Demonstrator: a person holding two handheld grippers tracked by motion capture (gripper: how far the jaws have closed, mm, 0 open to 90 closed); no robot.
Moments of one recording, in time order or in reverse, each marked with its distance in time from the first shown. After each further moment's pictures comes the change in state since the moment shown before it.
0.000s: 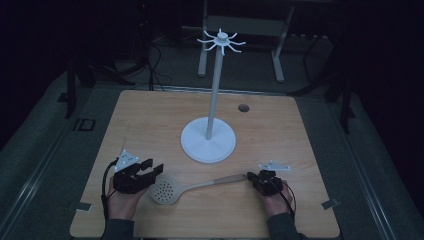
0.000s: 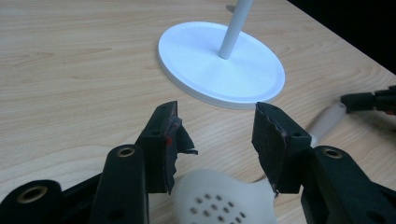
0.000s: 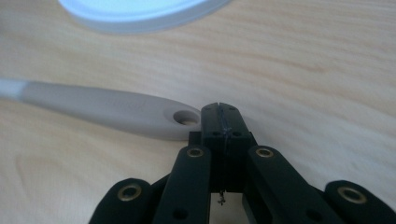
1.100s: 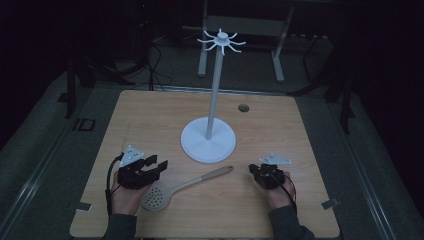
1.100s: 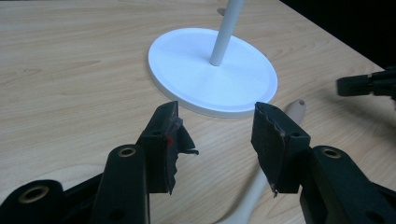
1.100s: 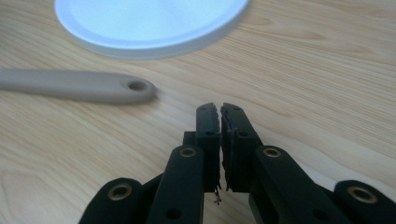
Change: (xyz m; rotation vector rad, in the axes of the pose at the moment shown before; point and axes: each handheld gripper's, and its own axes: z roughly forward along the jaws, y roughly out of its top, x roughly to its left) left arm -0.007 0.015 0.007 0.007 -0.017 0.040; right arm -0.008 0.017 -0.014 -0.032 -0.047 -0.116
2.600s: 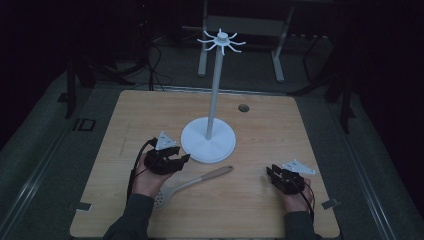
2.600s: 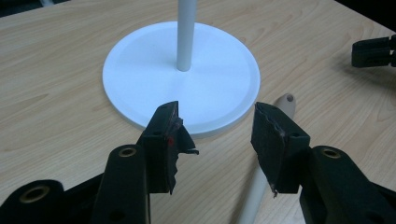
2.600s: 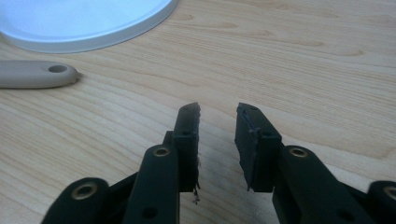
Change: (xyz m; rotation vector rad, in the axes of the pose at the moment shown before) left arm -0.033 0.041 0.054 0.136 -0.043 0.171; right arm -0.044 -0.036 -0.017 -0.109 -0.084 0.058
